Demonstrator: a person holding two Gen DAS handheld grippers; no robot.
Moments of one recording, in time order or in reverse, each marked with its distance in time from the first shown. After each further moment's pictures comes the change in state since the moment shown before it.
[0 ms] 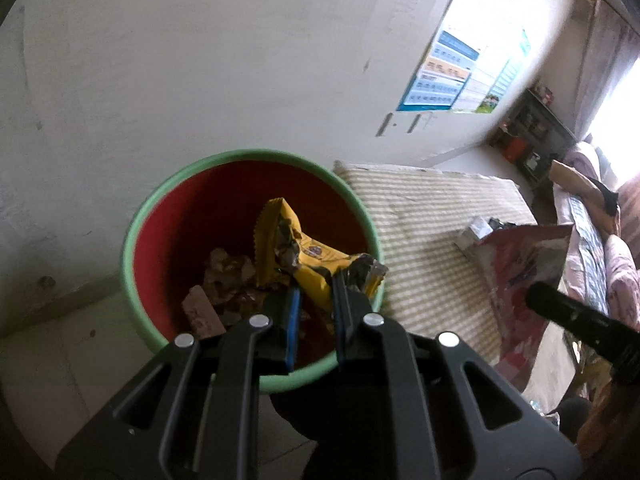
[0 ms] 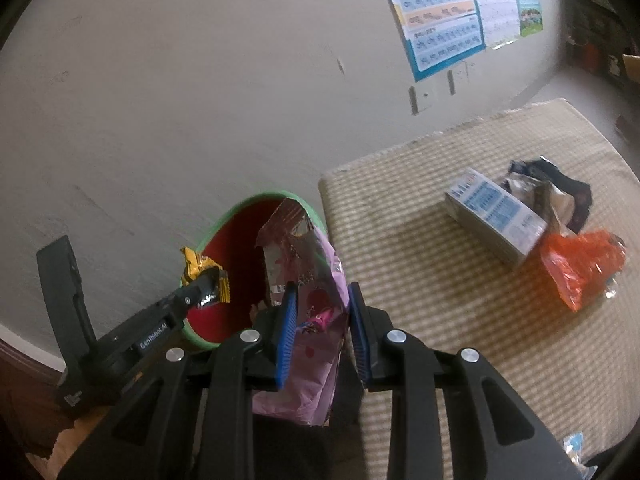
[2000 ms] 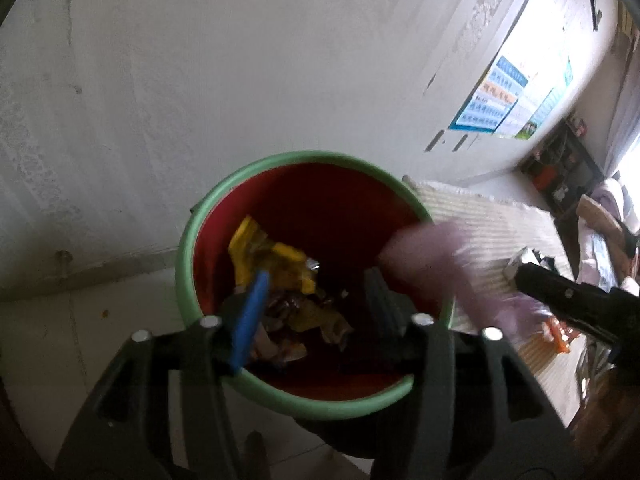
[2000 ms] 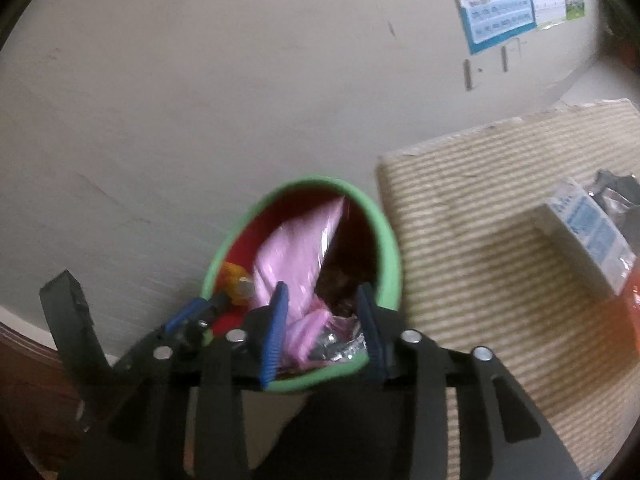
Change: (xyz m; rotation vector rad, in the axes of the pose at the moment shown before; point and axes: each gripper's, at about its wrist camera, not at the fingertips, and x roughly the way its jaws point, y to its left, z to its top) left arm 0.008 0.052 0.006 -0.126 -0.010 0.072; right arm 0.066 0.035 0.018 -0.027 0.112 0.113
